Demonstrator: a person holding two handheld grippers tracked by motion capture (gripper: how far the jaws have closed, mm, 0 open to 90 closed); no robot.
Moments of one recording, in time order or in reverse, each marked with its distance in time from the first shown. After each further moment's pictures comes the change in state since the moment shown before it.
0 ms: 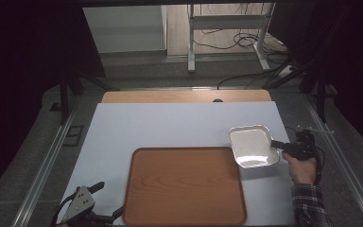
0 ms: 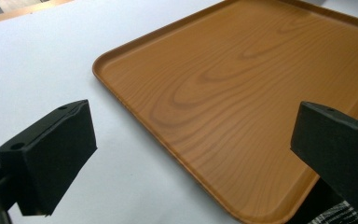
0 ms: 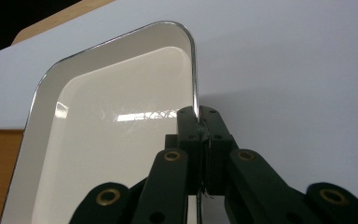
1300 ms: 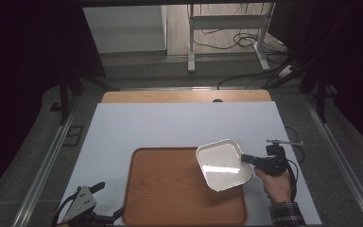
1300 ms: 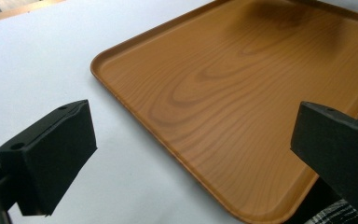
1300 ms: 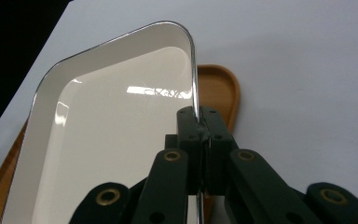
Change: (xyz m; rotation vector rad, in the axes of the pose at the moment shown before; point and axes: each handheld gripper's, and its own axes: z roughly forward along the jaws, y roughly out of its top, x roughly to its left) left arm -0.001 0.001 0.002 0.013 -0.001 0.014; right arm 0.090 -0.050 0.014 0.089 0.169 -0.083
